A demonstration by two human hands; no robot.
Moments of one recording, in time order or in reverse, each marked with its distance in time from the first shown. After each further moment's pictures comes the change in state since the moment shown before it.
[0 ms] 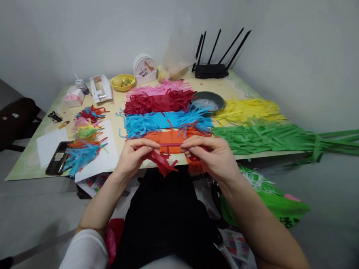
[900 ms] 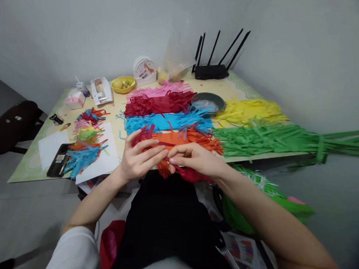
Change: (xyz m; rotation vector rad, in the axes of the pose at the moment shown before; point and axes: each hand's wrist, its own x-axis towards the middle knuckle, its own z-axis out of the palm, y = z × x) left_hand 0.008 0.002 -0.019 1.080 -0.211 0.743; right_hand 0.019 -0.005 0.008 0.053 -0.508 0.318
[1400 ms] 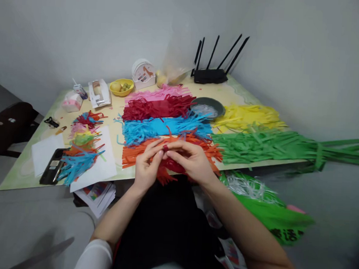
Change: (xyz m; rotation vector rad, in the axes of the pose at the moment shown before) left_hand 0.014 0.022 0.060 -0.647 0.405 -0.519; right_hand 0.025 0.022 0.009 -0.050 0.472 -0.304
